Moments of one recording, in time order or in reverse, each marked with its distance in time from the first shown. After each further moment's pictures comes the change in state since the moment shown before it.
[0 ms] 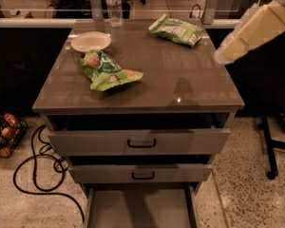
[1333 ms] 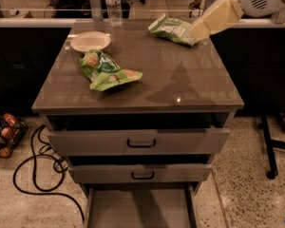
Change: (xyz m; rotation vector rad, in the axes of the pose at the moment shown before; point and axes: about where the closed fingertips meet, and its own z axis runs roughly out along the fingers) arm -0.023 -0.038 0.075 0.031 -0.146 0.209
